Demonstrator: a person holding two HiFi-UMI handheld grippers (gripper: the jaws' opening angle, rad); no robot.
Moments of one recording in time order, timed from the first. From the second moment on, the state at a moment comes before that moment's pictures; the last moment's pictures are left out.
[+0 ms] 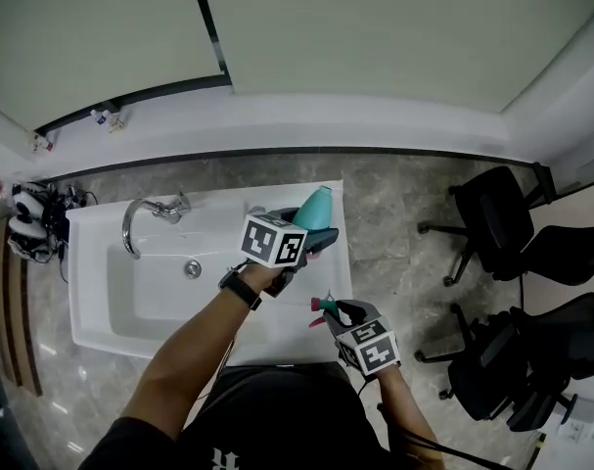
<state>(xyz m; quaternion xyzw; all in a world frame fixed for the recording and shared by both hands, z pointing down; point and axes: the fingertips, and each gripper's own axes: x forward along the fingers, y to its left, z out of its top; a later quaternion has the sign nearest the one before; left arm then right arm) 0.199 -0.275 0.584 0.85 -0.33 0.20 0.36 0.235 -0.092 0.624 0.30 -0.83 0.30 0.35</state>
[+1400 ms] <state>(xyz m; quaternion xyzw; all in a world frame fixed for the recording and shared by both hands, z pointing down) 0.078 -0.136 0.303 0.95 -0.30 -0.04 -0.04 0.209 -0.074 0.265 0.29 -0.94 -0.02 0.19</state>
